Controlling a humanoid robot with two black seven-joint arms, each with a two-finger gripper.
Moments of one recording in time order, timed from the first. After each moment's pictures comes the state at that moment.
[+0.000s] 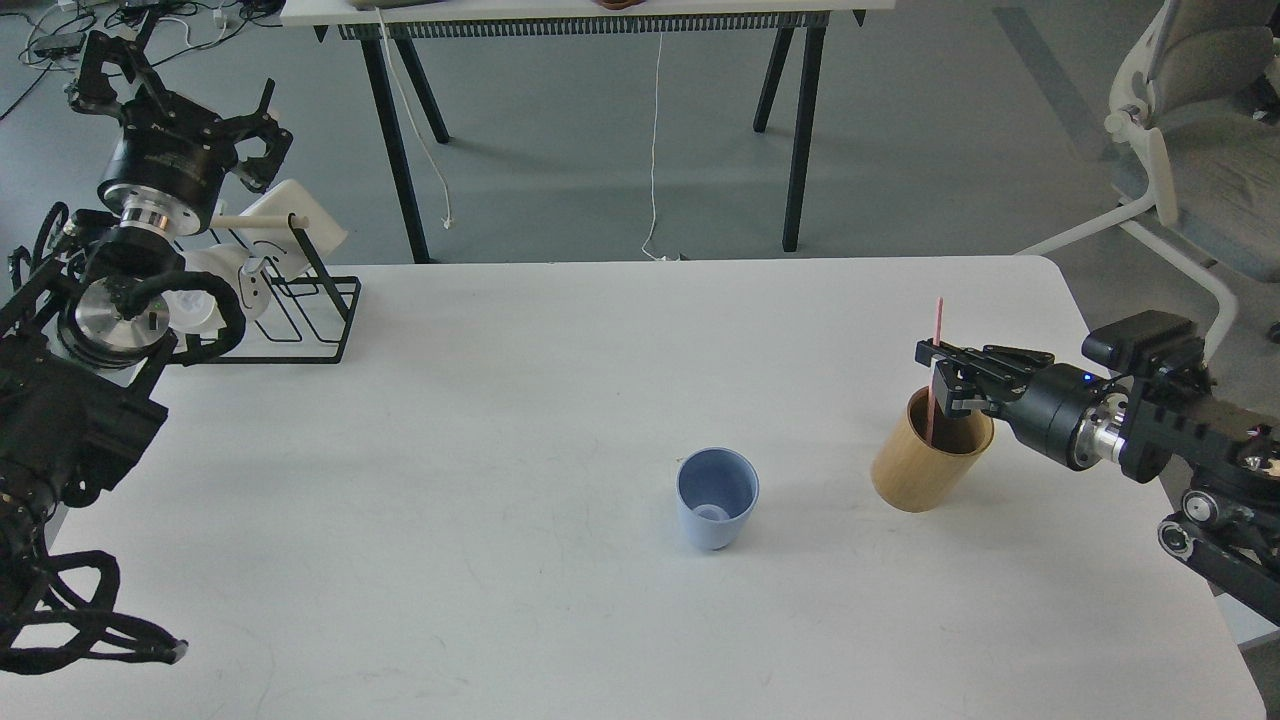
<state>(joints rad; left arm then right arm) -0.81 0.35 -1.03 -0.50 -0.04 -0.49 -0.23 0.51 -0.76 0.55 1.28 -1.81 -0.05 0.21</state>
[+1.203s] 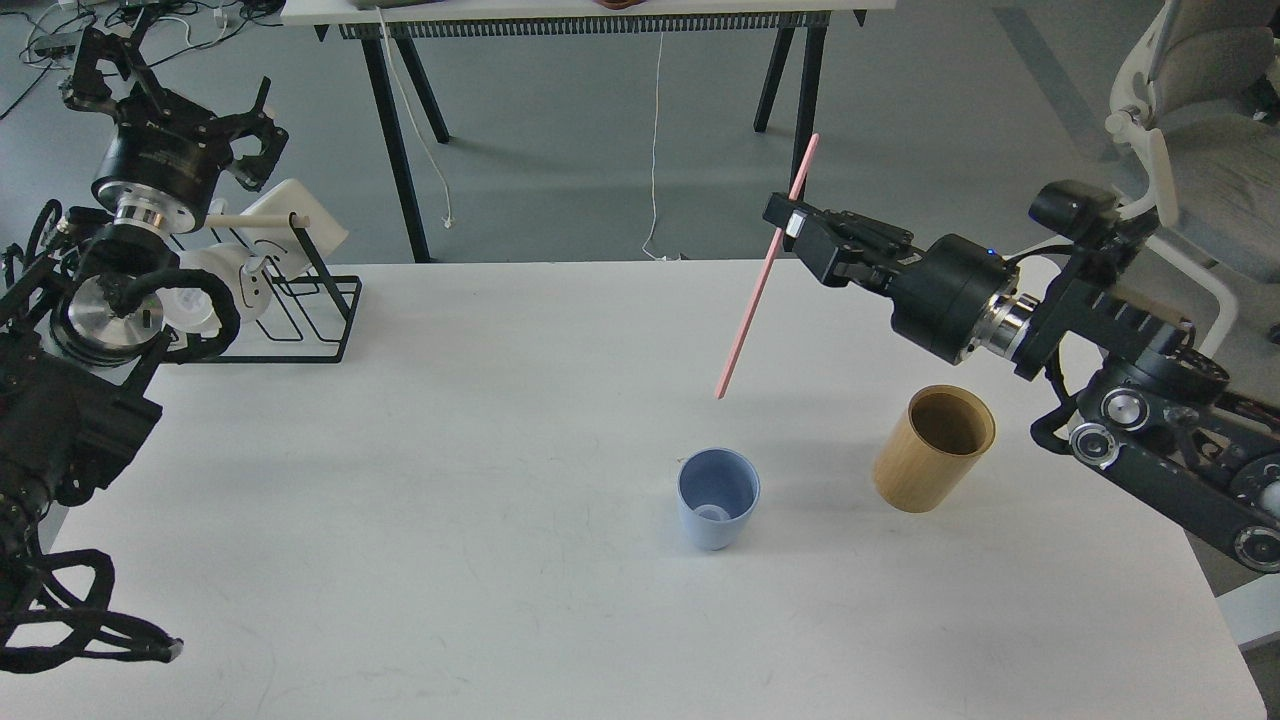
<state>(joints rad) -0.82 0.36 -1.03 -0.50 -0.04 -0.49 -0.22 0.70 -0.65 0.57 1.53 -1.52 -0.04 0.20</state>
